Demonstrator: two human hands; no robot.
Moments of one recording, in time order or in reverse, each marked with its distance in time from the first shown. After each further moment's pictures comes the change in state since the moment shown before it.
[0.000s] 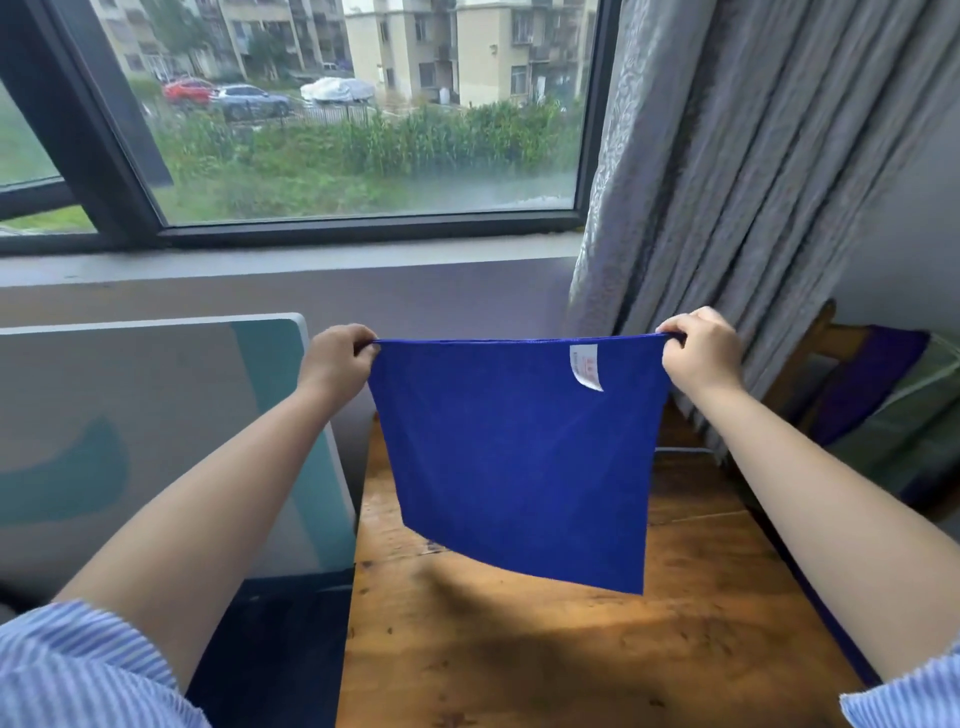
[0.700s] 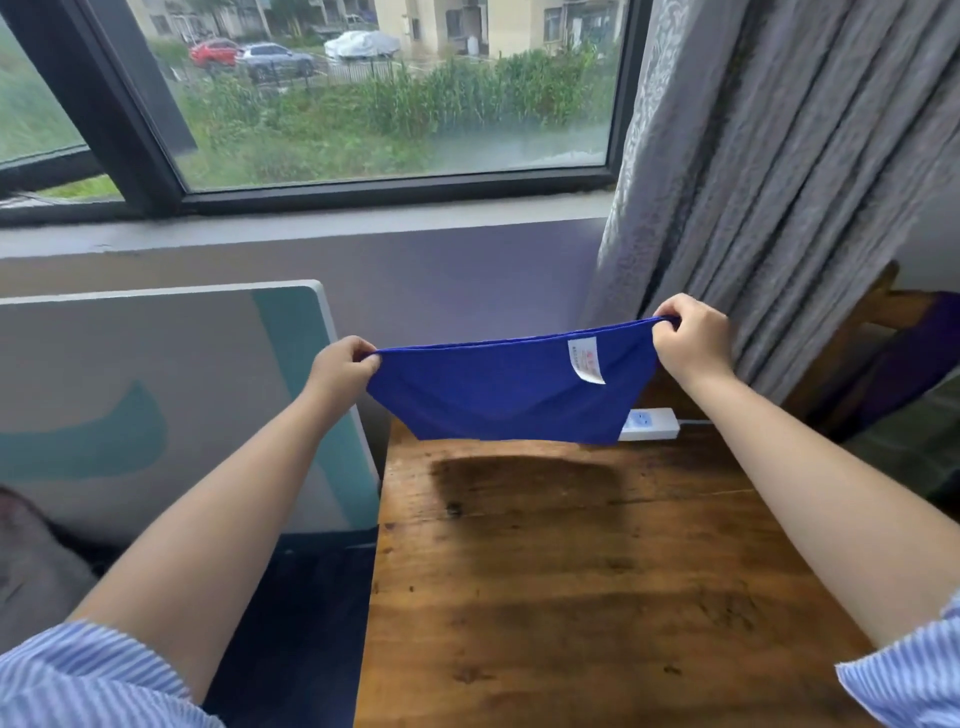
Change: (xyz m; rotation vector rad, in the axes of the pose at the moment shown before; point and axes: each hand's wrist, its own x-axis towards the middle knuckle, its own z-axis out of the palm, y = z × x) left_hand -0.028 -0.024 0.011 -0.271 -0.127 -0.301; right_hand -0.010 -0.010 0.033 0.151 -0.073 0.042
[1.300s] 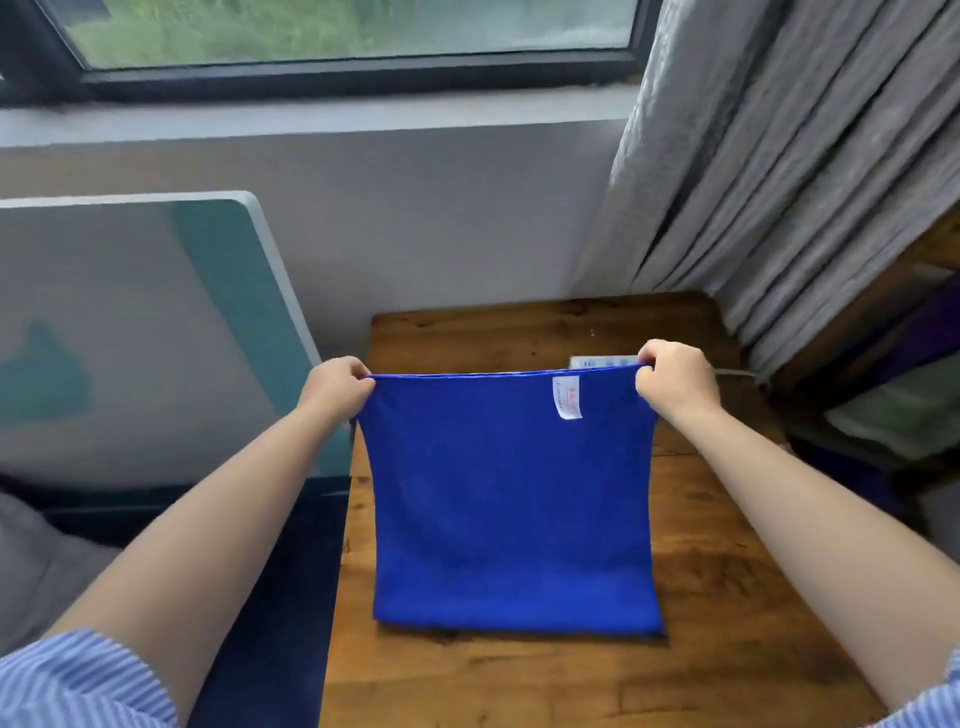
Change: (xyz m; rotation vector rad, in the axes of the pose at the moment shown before) left_hand 0.013 -0.074 0.076 0.286 -0.165 -0.254; right_hand -0.038 0.072 0.069 -0.303 -0.381 0.158
